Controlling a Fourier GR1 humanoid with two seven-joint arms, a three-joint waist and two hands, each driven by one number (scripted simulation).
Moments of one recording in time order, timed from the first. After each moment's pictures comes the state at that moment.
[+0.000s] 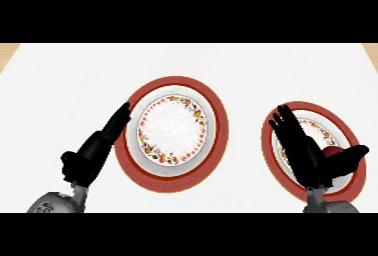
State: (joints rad) left arm -0.12 0.37 -0.36 -1.55 0.20 0.11 0.02; right arm -0.03 -0.19 0.13 -1.51 -0.41 -0.01 0.02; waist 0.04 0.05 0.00
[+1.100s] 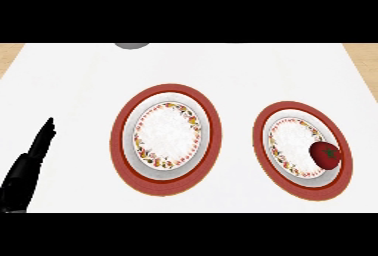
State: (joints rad) left arm 0.10 0.53 -0.12 -1.49 0.07 0.23 -0.13; right arm 0.09 -0.50 -0.40 -1.64 -0.76 0.39 -0.07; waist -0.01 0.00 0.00
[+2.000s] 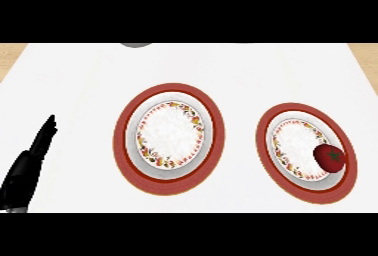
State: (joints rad) left arm 0.09 0.50 -0.10 -1.50 0.03 0.20 -0.12; right arm -0.05 -0.84 -0.28 -1.45 -0.36 0.69 0.03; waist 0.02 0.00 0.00
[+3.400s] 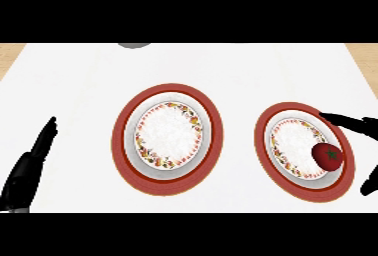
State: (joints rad) left arm 0.09 0.41 0.00 -1.49 -0.06 0.12 -0.13; right arm -0.30 -0.72 0.03 -1.10 0.32 0.79 -0.27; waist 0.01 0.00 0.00
